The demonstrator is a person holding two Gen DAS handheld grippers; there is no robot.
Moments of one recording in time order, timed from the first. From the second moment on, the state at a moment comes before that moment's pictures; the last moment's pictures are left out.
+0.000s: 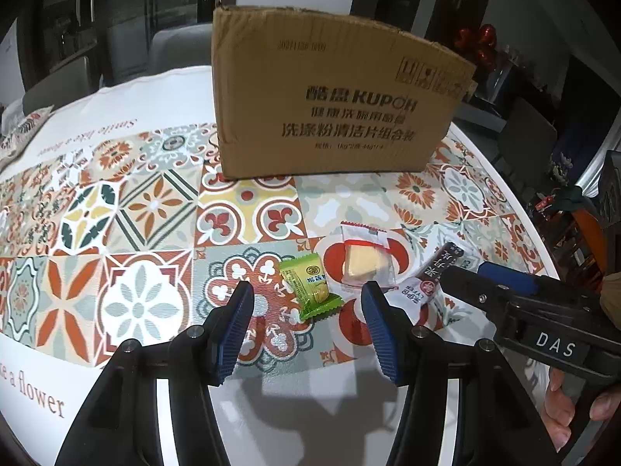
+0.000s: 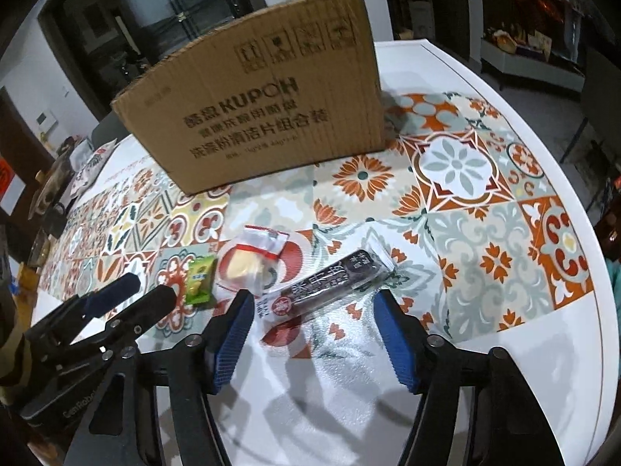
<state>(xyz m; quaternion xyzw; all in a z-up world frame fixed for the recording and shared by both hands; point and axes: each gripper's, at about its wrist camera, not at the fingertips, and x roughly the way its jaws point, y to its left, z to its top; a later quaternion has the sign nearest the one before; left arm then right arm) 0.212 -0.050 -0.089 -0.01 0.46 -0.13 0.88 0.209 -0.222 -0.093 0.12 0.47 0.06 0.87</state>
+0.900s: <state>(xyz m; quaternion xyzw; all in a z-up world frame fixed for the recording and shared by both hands) 0.251 -0.058 -0.118 -0.02 0.49 -0.11 0.87 0.249 -0.195 -0.113 0.03 0.48 0.05 0.87</state>
